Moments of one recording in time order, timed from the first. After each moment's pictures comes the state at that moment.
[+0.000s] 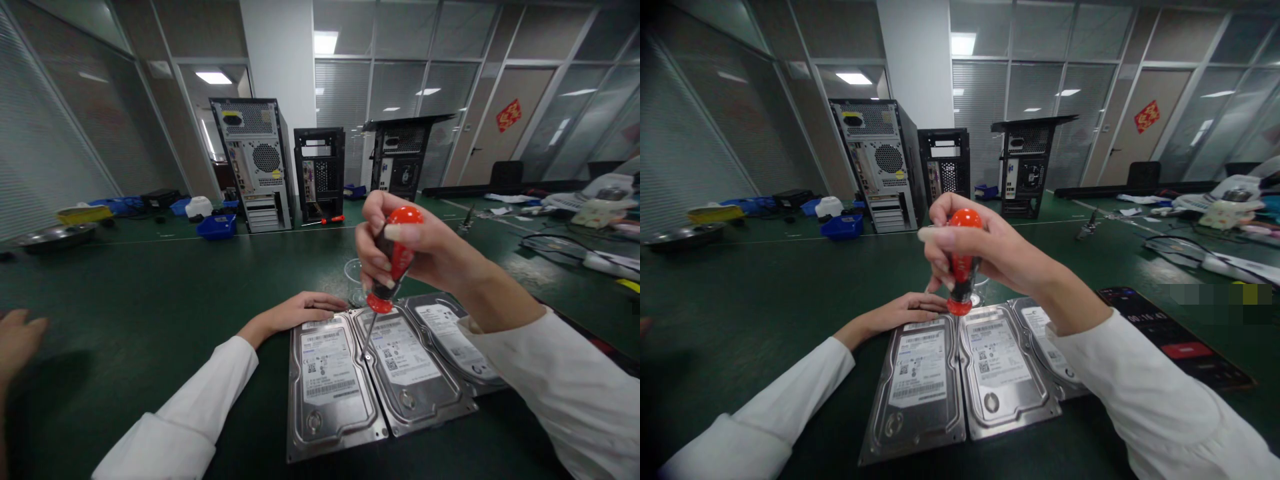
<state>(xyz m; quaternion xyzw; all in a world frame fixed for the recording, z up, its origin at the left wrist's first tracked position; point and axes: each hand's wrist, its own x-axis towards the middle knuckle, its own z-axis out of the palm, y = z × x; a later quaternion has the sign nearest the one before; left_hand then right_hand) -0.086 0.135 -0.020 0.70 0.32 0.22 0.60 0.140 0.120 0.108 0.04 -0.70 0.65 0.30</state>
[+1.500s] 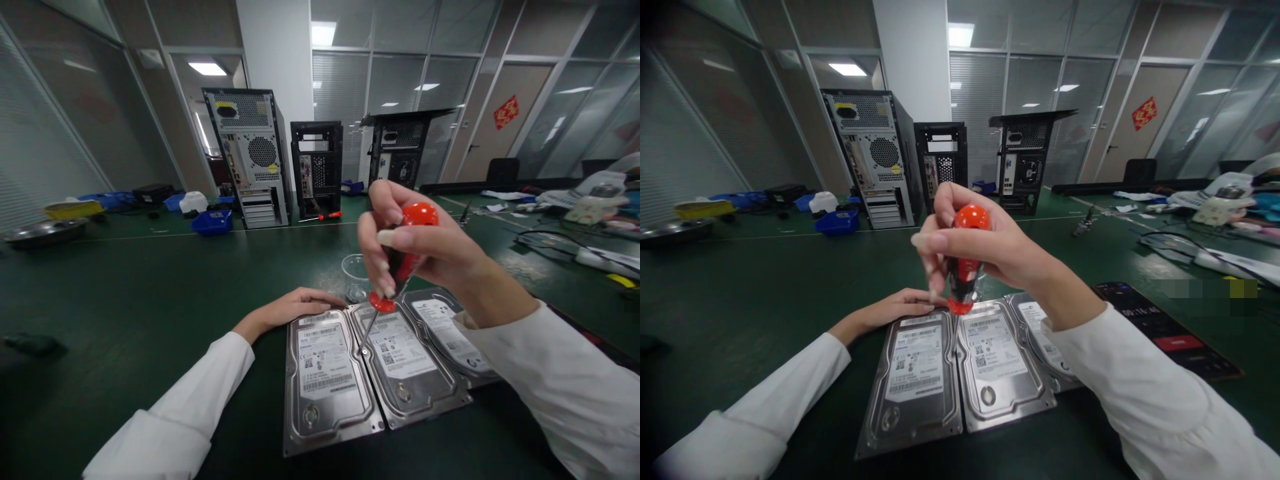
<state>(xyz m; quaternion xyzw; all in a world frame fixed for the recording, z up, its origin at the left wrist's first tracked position) -0.087 0.135 -0.019 0.73 0.32 0.21 0.57 0.140 0.119 0.107 0.07 -0.71 0.62 0.32</state>
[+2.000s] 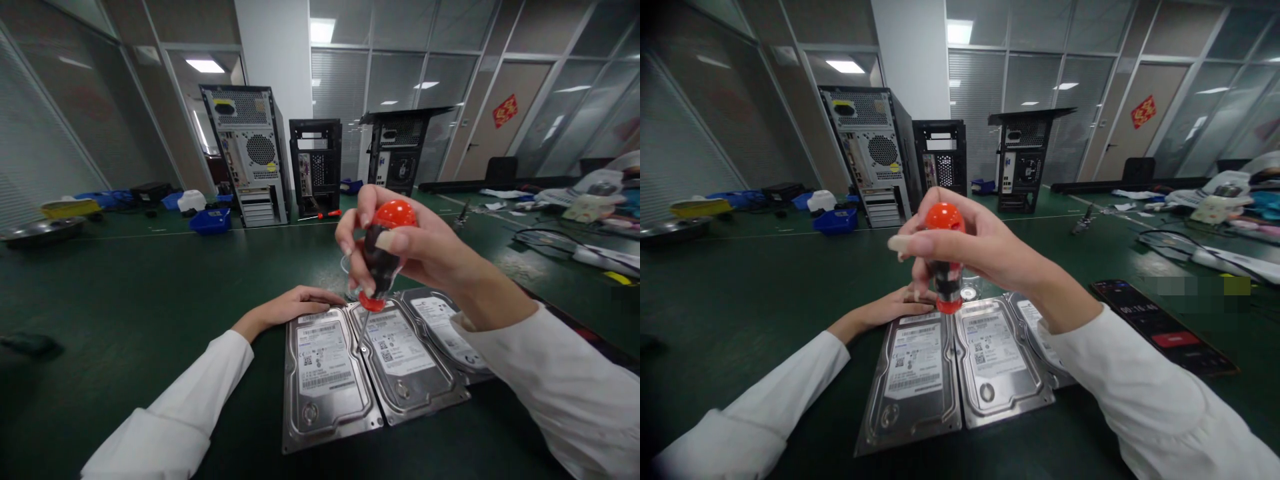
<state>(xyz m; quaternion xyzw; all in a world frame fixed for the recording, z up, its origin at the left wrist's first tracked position) -0.087 0.135 -0.019 0.73 0.32 0.22 0.56 0.135 0.116 0.104 0.06 -0.72 0.62 0.31</state>
